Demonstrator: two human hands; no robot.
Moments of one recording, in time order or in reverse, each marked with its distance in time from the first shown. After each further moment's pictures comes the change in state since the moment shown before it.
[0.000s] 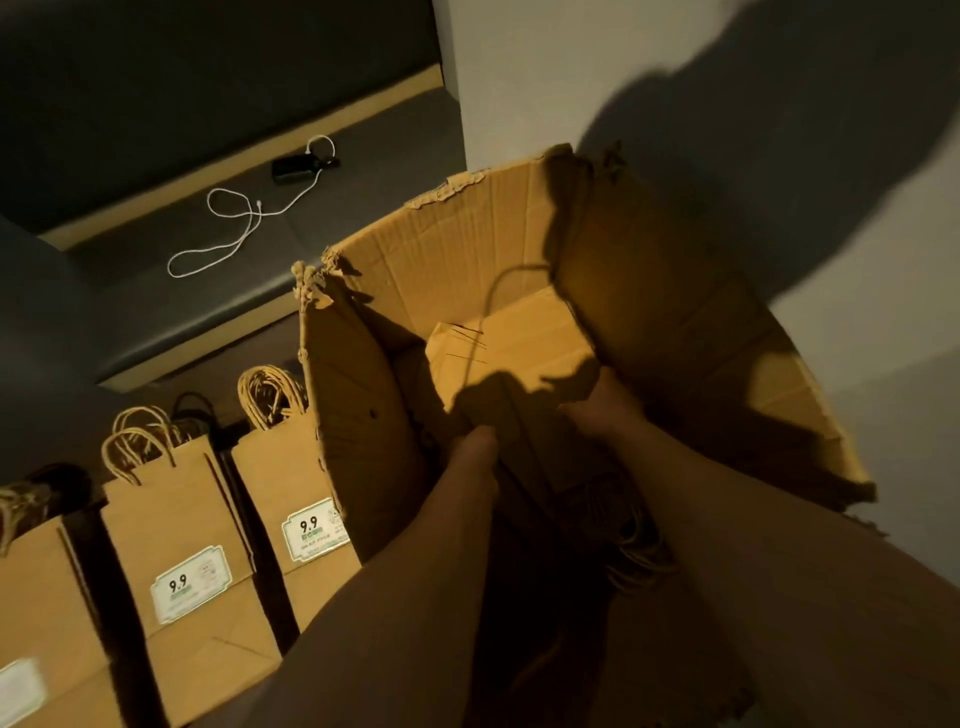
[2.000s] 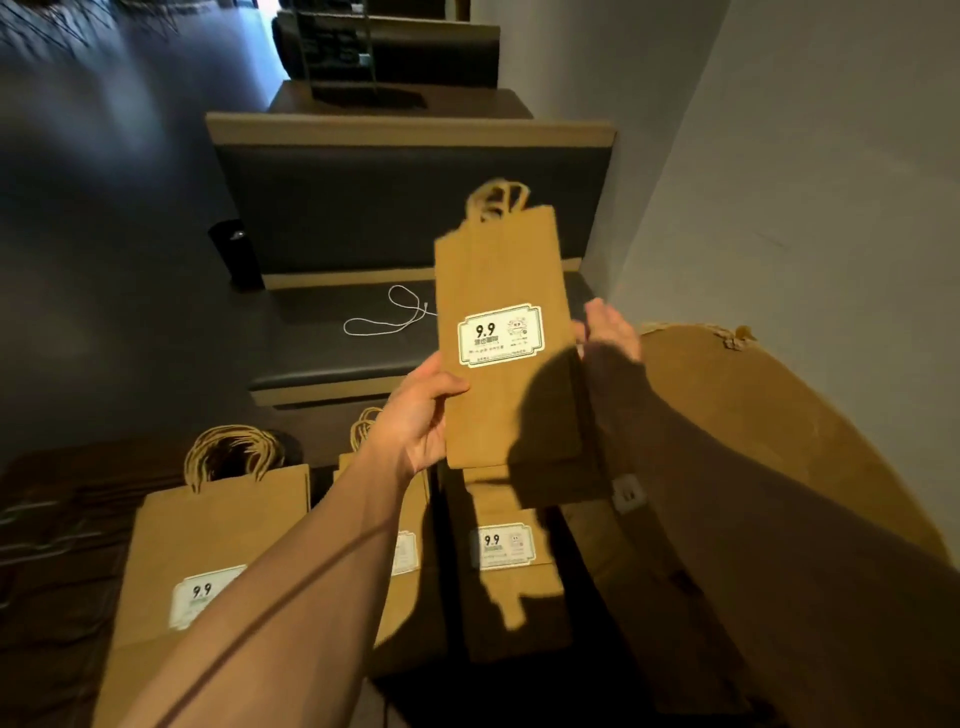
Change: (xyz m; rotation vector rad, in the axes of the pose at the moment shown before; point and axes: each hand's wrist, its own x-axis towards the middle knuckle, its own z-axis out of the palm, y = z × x) left_hand -0.148 0.148 -0.323 -0.499 -0.845 0.582; right_hand -0.212 -0.268 0.058 0.757 0.044 -0.694
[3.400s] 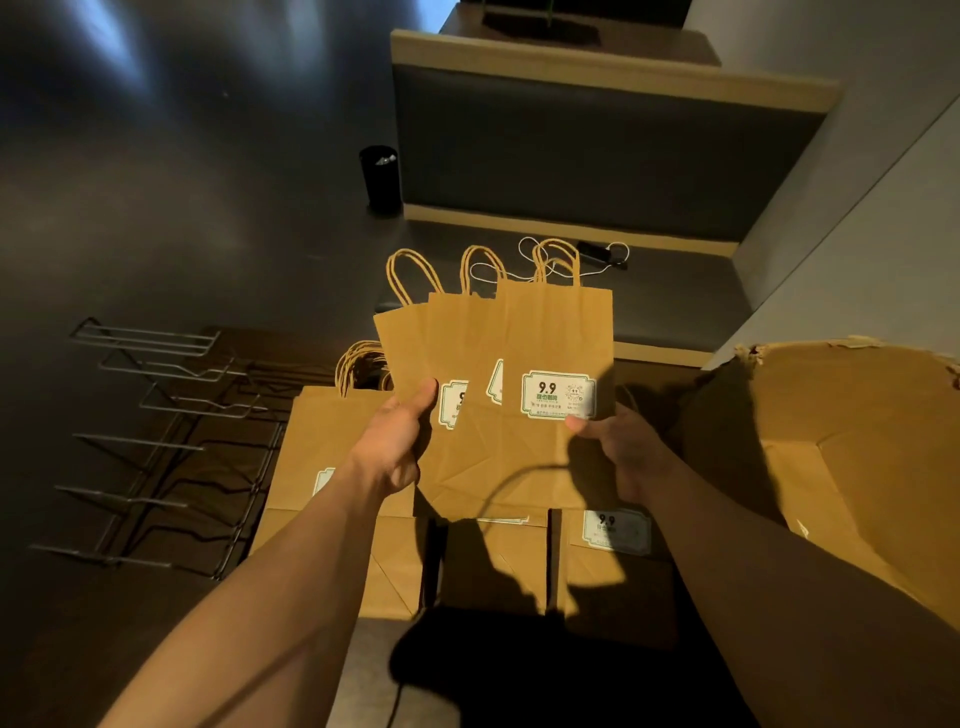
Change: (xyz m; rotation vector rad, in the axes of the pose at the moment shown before) left_hand -0.105 0.017 -0.148 0.104 0.676 0.067; right_hand -0.068 0.092 0.104 -0.056 -0.445 0.479
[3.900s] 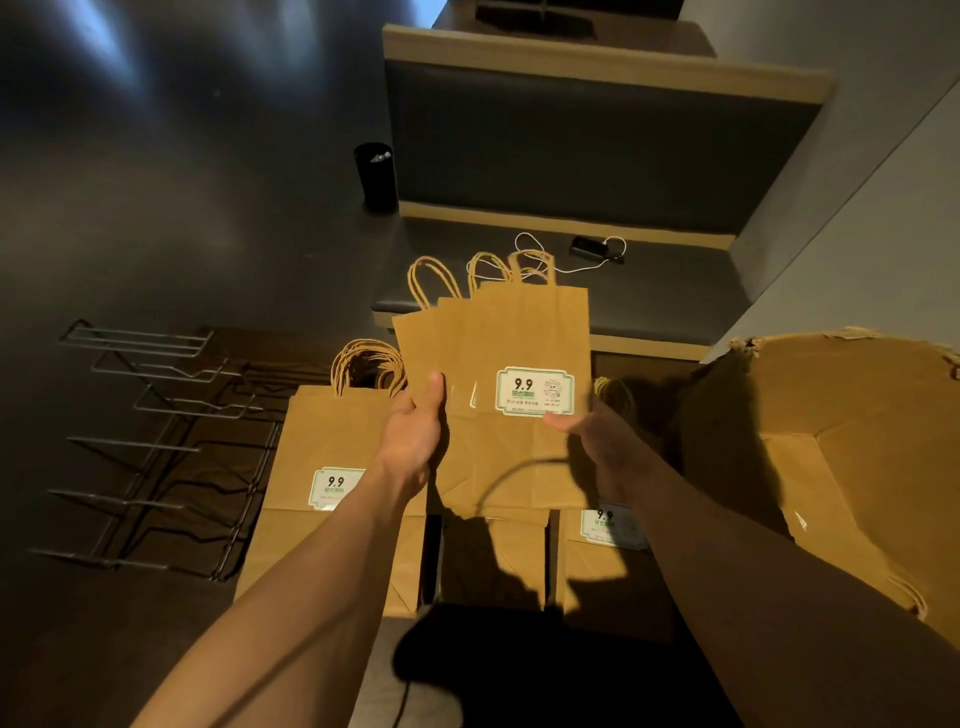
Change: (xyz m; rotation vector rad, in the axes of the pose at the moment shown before) left_hand 0.000 -0.014 0.021 0.143 0.100 0.123; right_hand 0.001 0.004 0.012 -0.174 -0.147 -0.152
